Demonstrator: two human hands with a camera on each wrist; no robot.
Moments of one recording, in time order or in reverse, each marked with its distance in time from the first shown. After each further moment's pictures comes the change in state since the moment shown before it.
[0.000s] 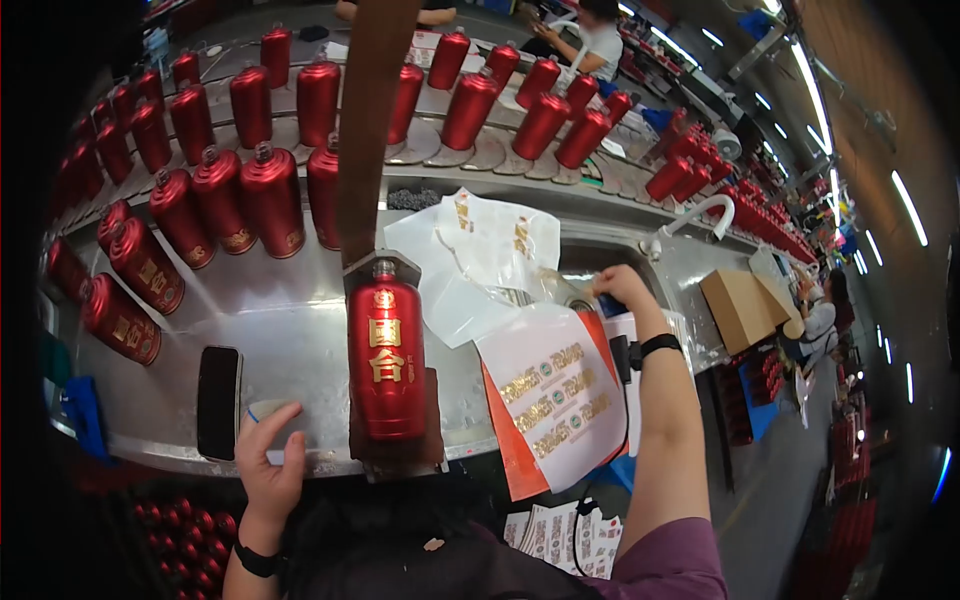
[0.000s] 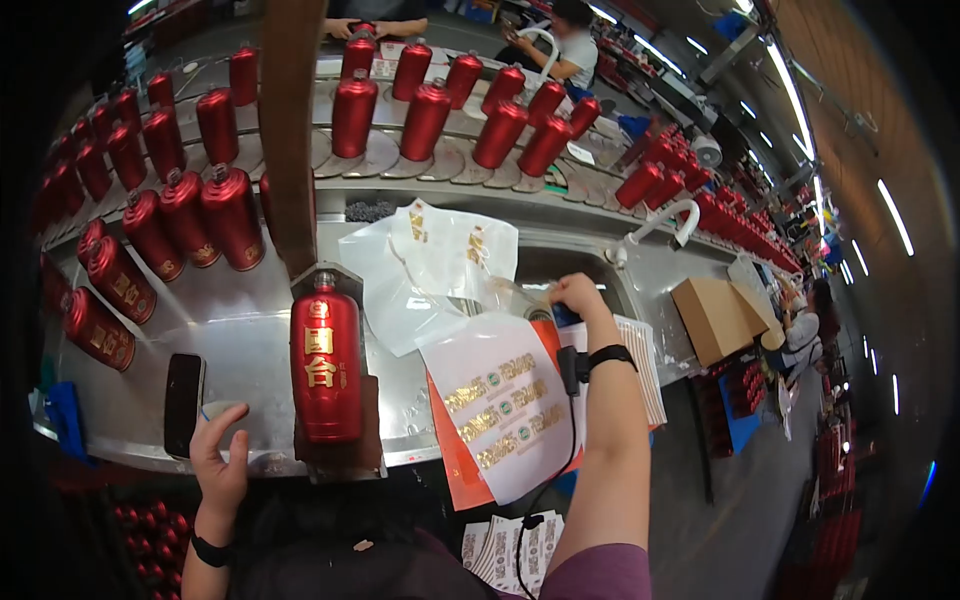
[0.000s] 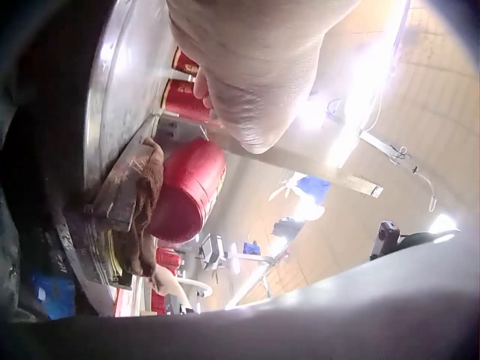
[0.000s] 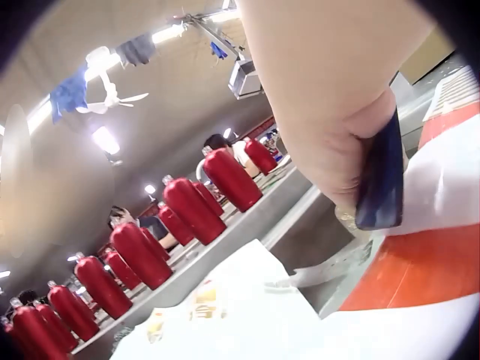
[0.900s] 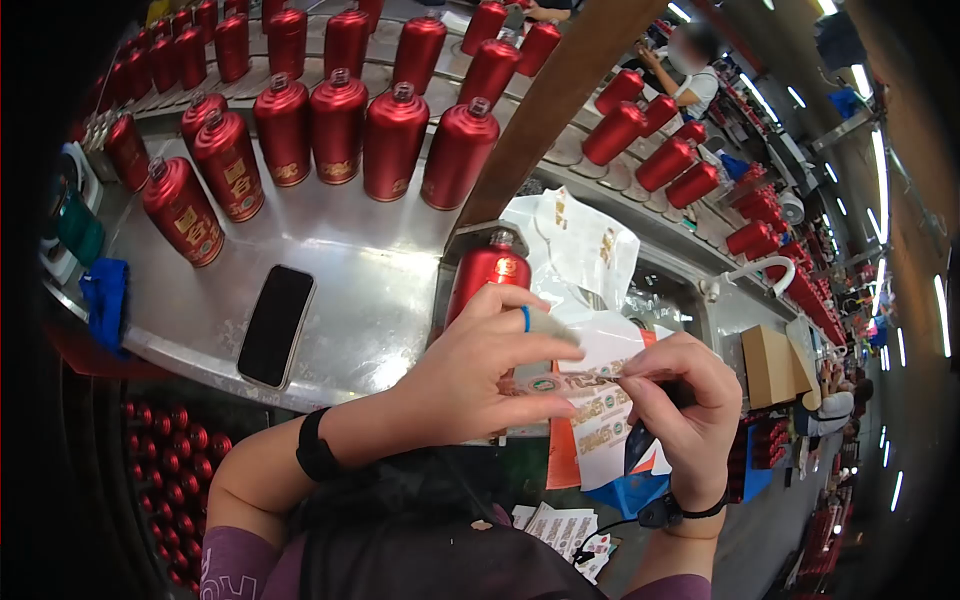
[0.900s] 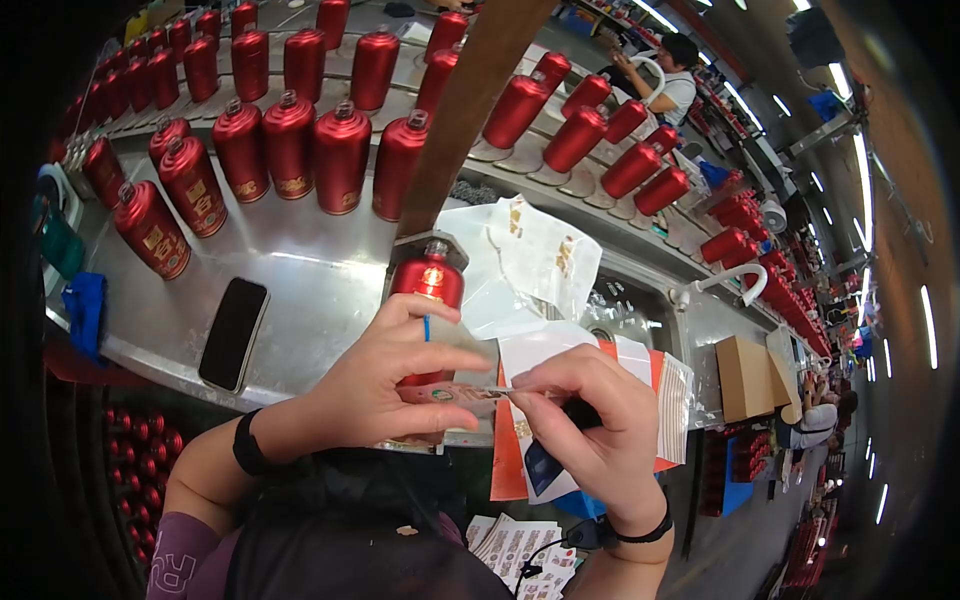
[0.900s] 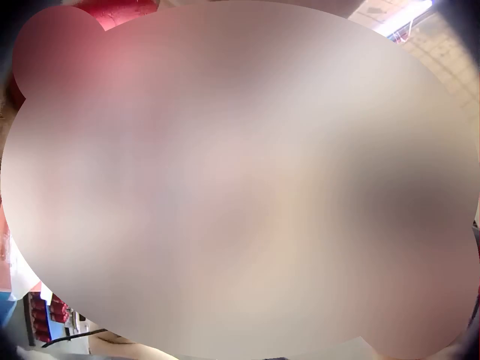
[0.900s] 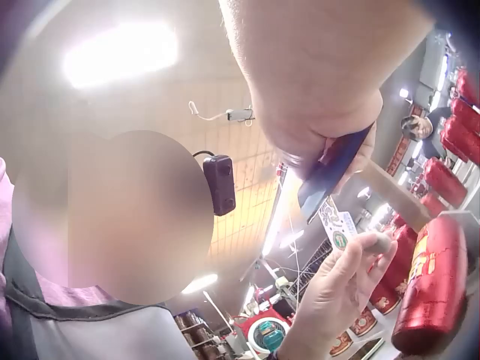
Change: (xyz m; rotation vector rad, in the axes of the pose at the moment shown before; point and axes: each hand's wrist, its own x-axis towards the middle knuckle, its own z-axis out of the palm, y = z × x) left_hand 0.095 0.073 0.044 -0.297 -0.356 0.311; right_hand -0.286 -0.349 -0.012 0.370 0.107 -0.692
